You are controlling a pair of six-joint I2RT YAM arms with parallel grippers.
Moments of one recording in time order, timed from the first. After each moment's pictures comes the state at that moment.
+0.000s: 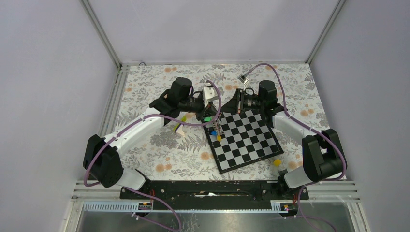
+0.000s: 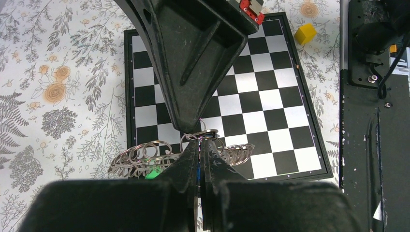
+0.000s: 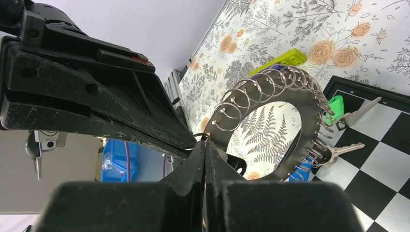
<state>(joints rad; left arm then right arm) -0.64 1.44 1.17 -0.25 0.69 0.35 0.34 1.49 0.86 0.35 -0.98 0.71</state>
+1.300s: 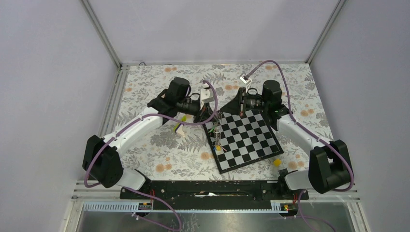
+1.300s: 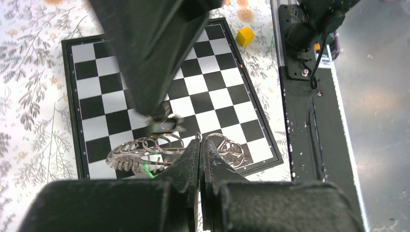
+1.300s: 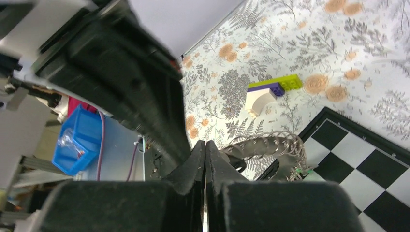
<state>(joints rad) -0.61 1.43 1.16 -0.32 0.93 0.37 0.35 1.40 0.87 0.31 -0.99 0.51</state>
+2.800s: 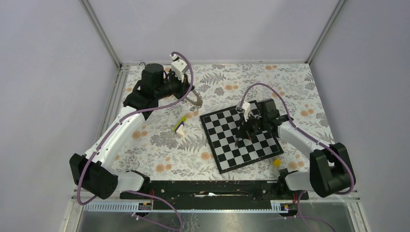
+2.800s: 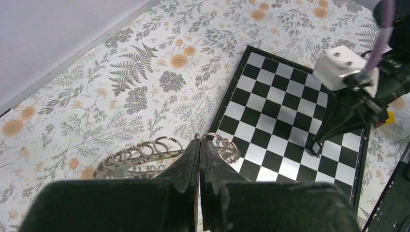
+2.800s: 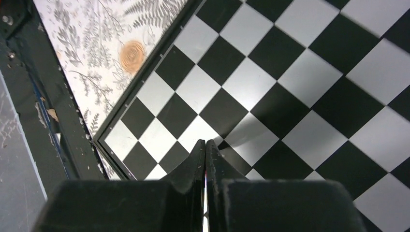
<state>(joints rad) -0.43 1.30 1.28 -0.33 0.41 0.10 0.34 1.31 0.73 -0.34 -0.75 -0.32</state>
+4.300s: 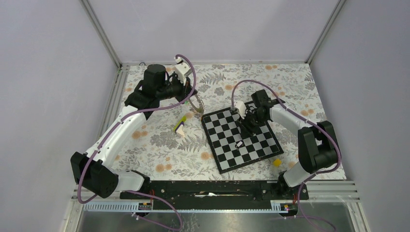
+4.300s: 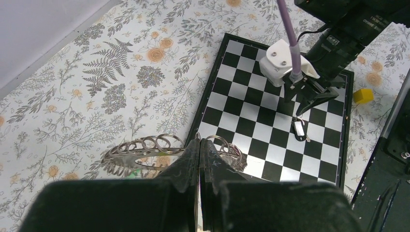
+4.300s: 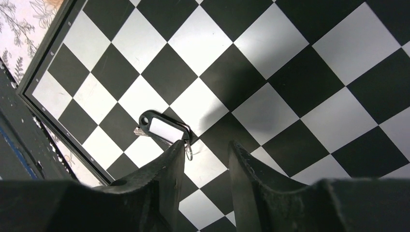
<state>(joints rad) -0.43 1.31 1.28 -0.37 0.51 0.13 0.33 1.57 0.98 -0.69 -0.56 -0.65</state>
